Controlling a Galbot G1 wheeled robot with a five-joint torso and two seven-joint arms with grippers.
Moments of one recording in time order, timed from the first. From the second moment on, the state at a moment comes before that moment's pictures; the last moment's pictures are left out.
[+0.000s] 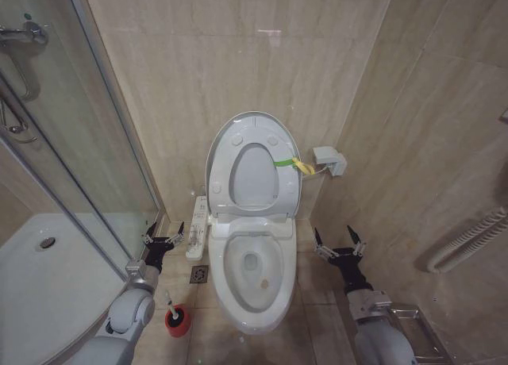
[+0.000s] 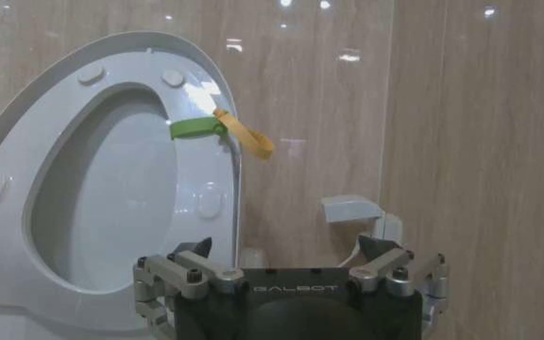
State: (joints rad) left arm 1.12 -1.14 -0.37 -1.60 -0.45 -0.13 -0.09; right arm -1.46 1.30 0.57 1.94 0.19 0.22 0.07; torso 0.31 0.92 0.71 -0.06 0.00
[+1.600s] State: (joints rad) left arm 1.12 -1.14 -0.37 -1.60 -0.45 -0.13 -0.09; right arm -1.46 1.30 0.57 1.94 0.19 0.22 0.07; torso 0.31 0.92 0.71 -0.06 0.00
